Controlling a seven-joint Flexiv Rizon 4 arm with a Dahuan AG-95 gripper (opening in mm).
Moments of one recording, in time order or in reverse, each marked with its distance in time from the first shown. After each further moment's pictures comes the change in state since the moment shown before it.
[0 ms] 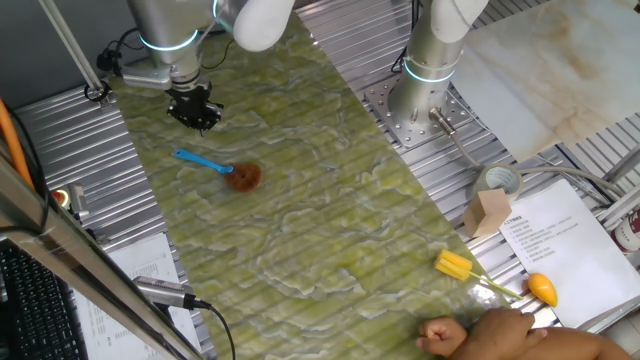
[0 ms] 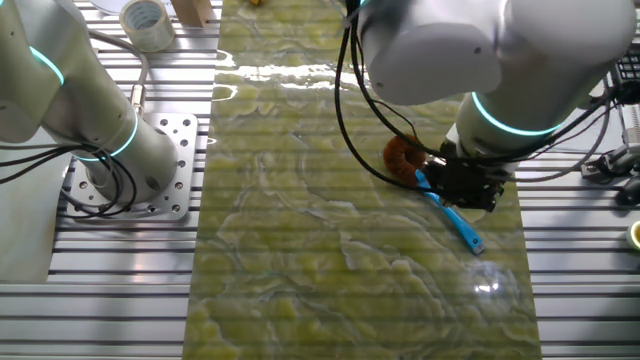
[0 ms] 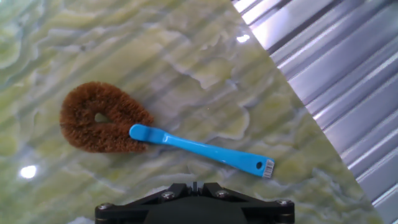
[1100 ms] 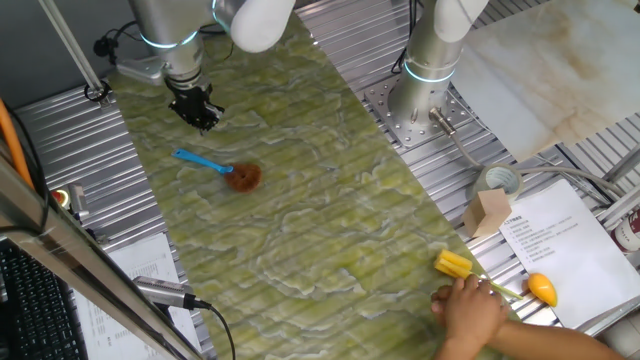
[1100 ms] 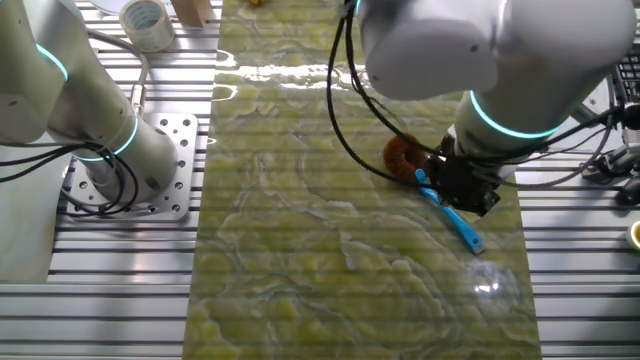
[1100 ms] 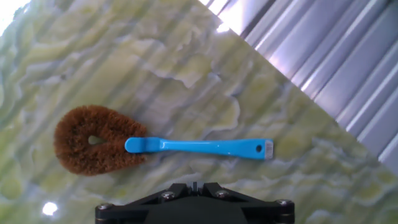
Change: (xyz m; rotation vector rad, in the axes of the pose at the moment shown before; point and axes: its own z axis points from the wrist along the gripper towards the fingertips) arm -0.001 0.000 -0.001 -0.005 -0.013 0.206
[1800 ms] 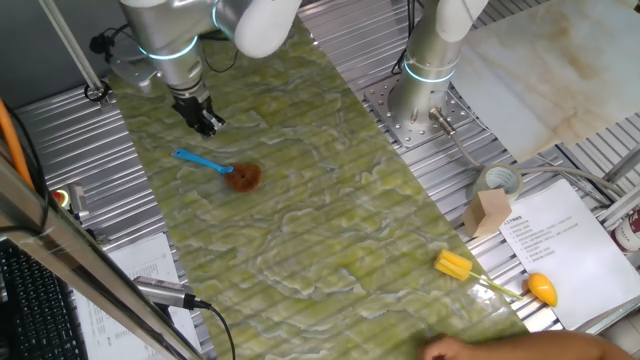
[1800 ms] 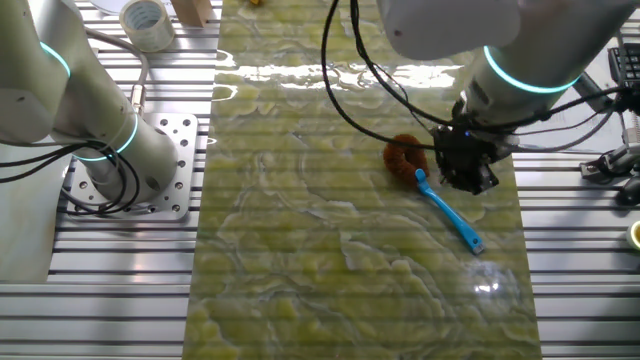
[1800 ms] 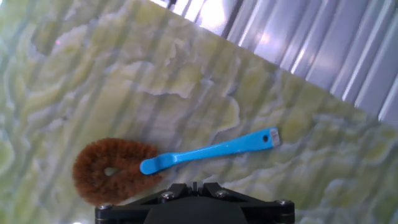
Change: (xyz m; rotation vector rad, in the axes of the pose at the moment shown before) arm -0.016 0.016 -0.014 0.005 0.058 0.242
